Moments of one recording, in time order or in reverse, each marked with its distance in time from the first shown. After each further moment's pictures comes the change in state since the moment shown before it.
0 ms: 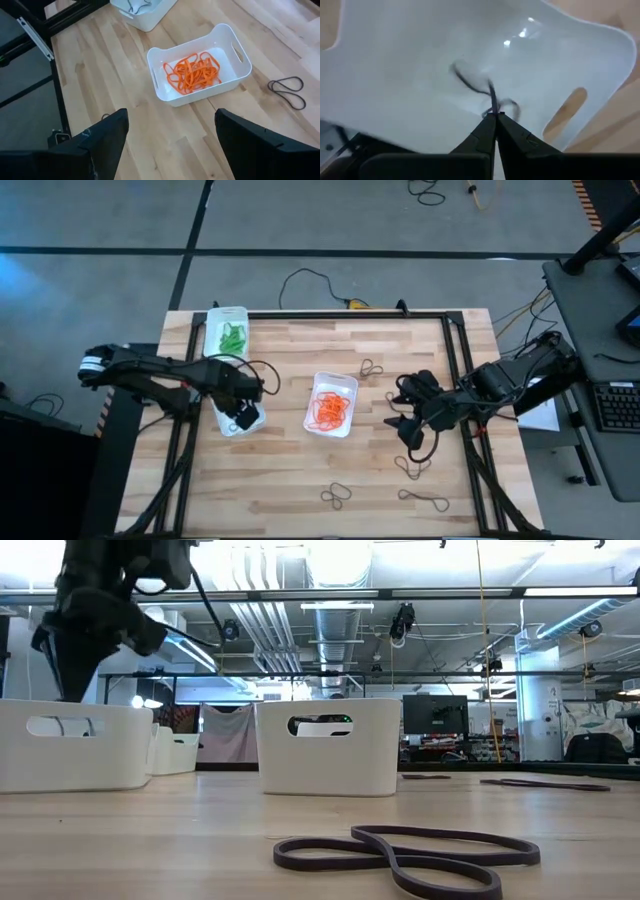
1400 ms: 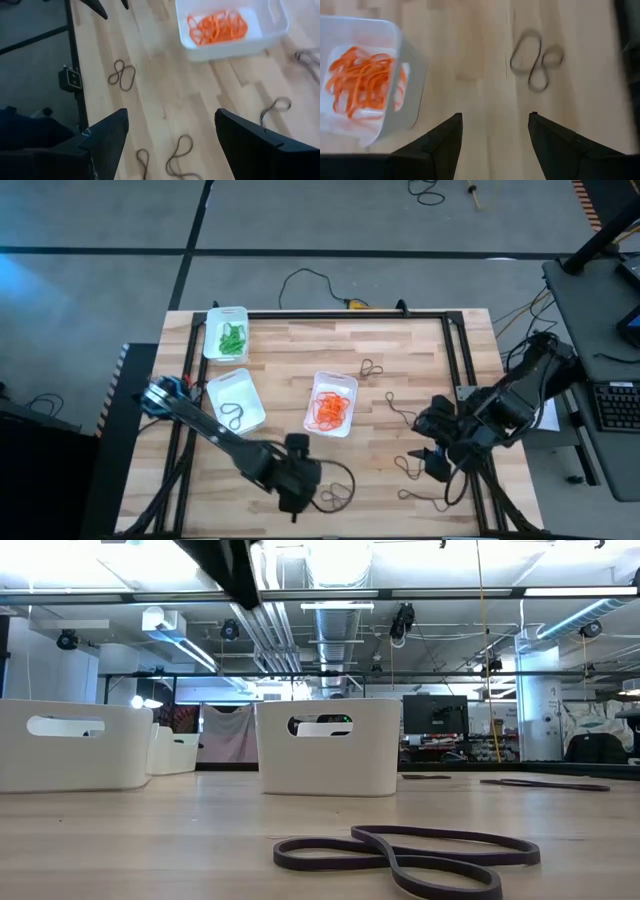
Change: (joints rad) left arm -0.531 0.648 0.723 0.340 -0.381 0.494; right arm 0.262 0.002 -0.028 -0.103 0.010 0.088
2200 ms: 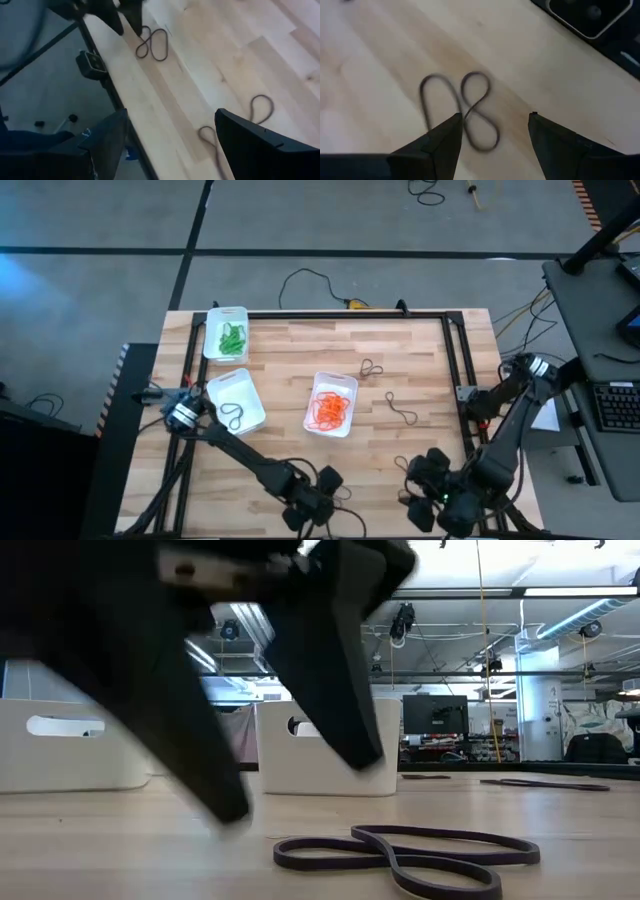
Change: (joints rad) left arm -0.006 0.265 -0.016 0.405 0.215 0.716; right arm 0.206 0.294 -0.001 0.164 0.016 0.477
